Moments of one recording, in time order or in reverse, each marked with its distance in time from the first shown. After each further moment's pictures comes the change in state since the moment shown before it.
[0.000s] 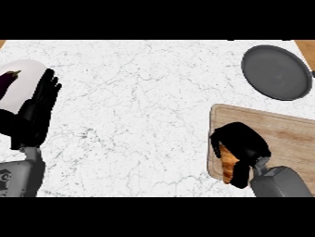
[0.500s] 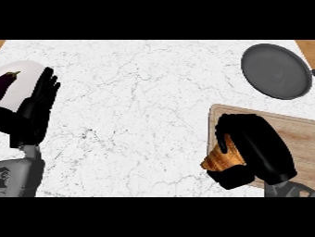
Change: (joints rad) left arm -0.013 0.005 0.008 0.014 0.000 -0.002 -0.002; right arm 0.056 0.077 -0.041 -0.358 0.024 -0.180 0.077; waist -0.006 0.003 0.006
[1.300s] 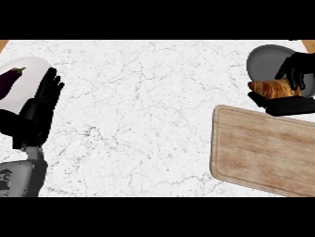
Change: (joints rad) left arm 0.010 -0.015 -0.018 -0.030 -0.006 -0.005 0.005; right arm -0.321 -0.057 -0.545 0.292 -0.355 -0.080 -0.065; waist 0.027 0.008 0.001
